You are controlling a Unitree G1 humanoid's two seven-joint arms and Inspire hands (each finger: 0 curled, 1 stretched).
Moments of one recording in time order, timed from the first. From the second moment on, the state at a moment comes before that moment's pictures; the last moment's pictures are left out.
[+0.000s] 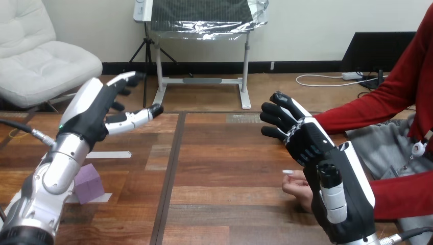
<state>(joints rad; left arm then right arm) -0.49 0.48 -0.03 0.73 0.40 -0.36 -0.06 0.20 -0.12 0.06 0.05 0.18 -0.74 0.36</state>
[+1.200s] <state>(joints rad) -0.64 0.52 -0.17 1.11 0.53 -0.21 0.02 0.21 -0.12 0.06 0.04 0.19 -0.73 0.37</state>
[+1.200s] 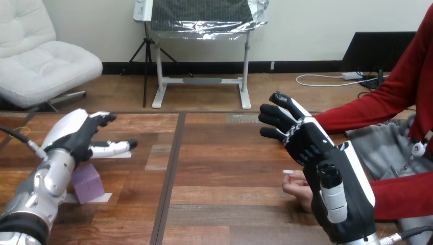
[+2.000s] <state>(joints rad) -0.65 0.54 -0.22 1.17 0.55 -0.13 0.03 0.21 -0.12 0.06 0.03 0.19 -0.72 0.37</state>
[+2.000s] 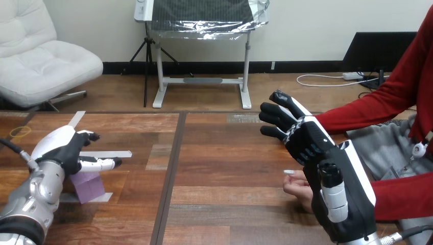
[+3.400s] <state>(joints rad) -0.65 0.57 -0.26 1.11 0.56 0.00 -0.17 0.21 -0.12 0.06 0.03 0.19 -0.72 0.37</state>
